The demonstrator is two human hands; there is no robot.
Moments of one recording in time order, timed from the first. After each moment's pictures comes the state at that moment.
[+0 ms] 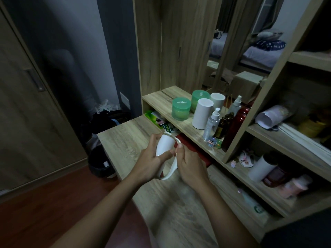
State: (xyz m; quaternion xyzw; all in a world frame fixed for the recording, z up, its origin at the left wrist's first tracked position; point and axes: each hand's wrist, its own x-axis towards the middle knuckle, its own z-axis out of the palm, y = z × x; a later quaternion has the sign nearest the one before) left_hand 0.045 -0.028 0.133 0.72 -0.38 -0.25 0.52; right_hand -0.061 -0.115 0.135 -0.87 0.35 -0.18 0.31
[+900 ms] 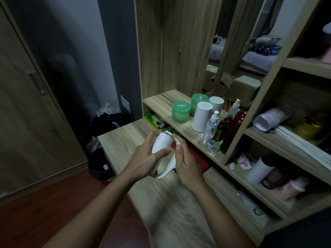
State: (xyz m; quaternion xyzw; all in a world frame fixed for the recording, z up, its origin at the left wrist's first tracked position) left_hand 0.055 -0.018 0.152 0.74 -0.41 -0.21 0.48; right_hand -0.061 -0.109 0.130 -0.82 0.27 -0.24 0.44
